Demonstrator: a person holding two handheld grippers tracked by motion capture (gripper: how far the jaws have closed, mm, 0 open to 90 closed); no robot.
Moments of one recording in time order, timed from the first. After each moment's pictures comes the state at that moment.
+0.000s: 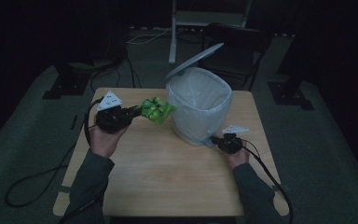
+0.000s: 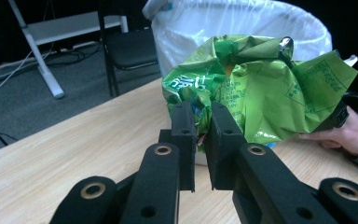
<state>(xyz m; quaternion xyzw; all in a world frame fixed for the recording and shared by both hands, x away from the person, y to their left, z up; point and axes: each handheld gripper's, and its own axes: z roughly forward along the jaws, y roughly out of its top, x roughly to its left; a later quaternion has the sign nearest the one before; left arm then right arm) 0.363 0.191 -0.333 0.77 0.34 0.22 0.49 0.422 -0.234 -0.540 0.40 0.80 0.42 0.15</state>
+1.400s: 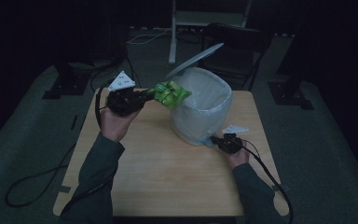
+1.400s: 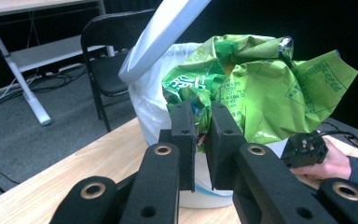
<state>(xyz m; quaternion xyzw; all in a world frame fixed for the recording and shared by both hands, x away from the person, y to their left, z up) 0.386 0.157 -0.290 0.77 0.30 0.22 0.51 0.422 -0.234 -0.541 0.40 0.80 0.42 0.15</state>
